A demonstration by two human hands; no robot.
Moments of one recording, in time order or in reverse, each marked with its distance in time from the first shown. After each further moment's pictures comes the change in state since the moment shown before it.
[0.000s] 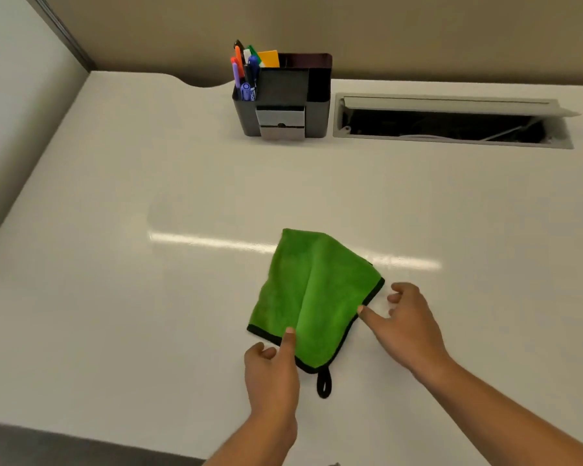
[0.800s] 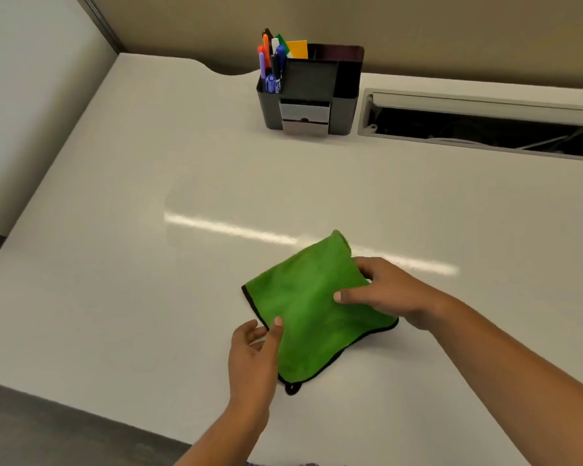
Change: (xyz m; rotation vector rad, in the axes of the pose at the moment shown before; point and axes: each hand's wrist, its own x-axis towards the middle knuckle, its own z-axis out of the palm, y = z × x) left_hand 0.038 -0.001 -0.020 -0.041 -0.001 0.192; right_hand 0.055 -0.069 -0.018 0.207 -0.709 -0.213
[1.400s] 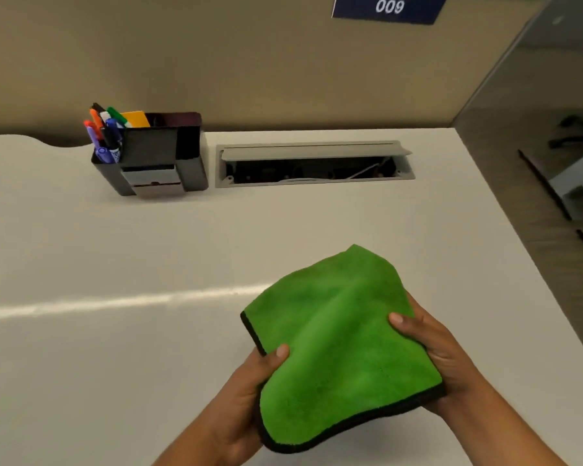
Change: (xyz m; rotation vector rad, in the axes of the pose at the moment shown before) left_hand -0.073 0.073 0.107 -0.403 -1.278 -0.350; right_hand -0.169 0.075 -0.080 0.938 0.440 -0.309
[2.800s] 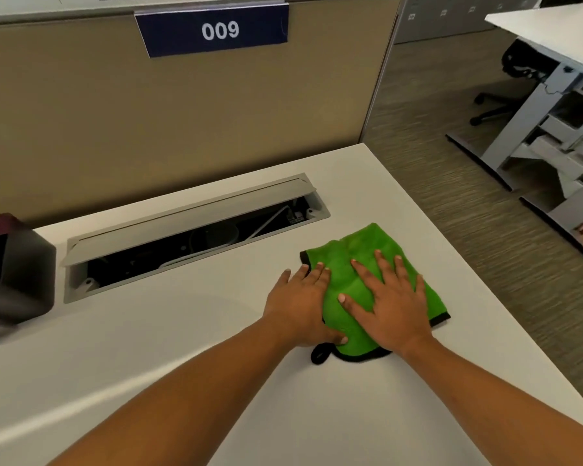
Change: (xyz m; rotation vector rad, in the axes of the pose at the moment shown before) left_hand 0.376 0.036 0.103 2.471 -0.047 0.273; right_hand 0.191 -0.066 -0.222 -1.745 0.715 -0.239
